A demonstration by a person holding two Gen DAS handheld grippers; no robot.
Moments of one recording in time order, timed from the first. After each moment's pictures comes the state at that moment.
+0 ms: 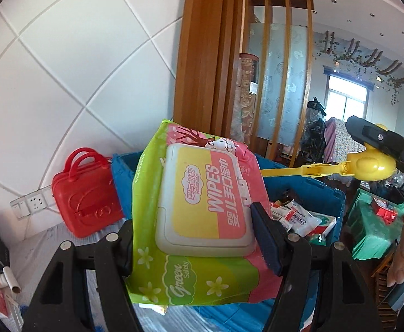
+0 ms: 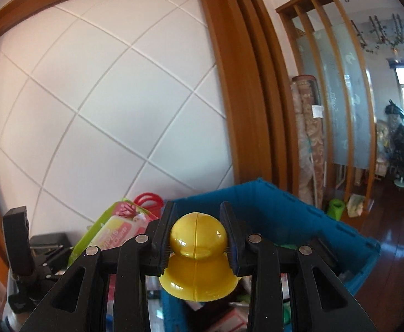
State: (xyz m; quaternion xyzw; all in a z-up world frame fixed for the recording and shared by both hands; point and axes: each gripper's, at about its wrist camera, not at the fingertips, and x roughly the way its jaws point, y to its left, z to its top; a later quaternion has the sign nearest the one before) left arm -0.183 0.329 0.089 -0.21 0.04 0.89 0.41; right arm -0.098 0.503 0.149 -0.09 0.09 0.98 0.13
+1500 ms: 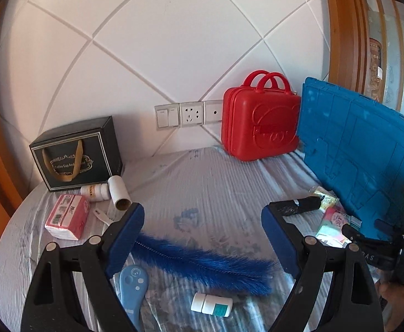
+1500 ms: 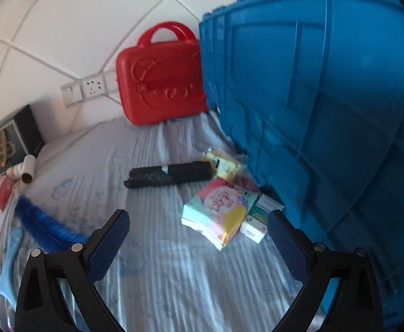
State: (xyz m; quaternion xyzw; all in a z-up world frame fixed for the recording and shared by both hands) left arm -0.262 0.043 -0.108 -0.28 0.02 0.95 0.11; right arm -0.286 0.343 -0.189 -0.36 0.07 0.92 0.15
